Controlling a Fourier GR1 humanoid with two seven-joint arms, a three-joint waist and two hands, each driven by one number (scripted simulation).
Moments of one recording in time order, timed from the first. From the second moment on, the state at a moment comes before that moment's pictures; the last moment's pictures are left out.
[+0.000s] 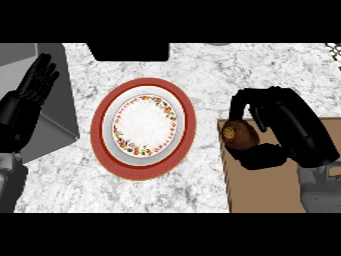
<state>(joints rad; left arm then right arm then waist) -0.26 0.33 0.05 -1.63 0.10 -0.03 0.12 -0.40 -0.34 0.28 -1.87 0.54 0.17 0.33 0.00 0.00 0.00</state>
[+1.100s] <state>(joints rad) -0.32 0.29 0.05 -1.57 0.06 -0.06 0.11 -0.95 0.00 0.63 -1.02 0.50 -0.22 0.46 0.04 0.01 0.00</state>
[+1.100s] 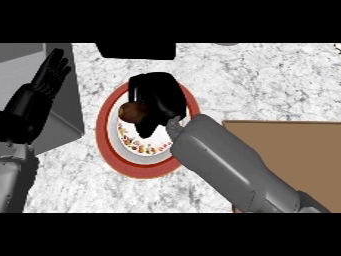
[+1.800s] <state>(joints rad) -0.36 0.27 0.03 -1.56 0.05 -0.07 0.11 -1.03 0.00 0.75 -0.79 0.08 -0.47 0.30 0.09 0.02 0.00</state>
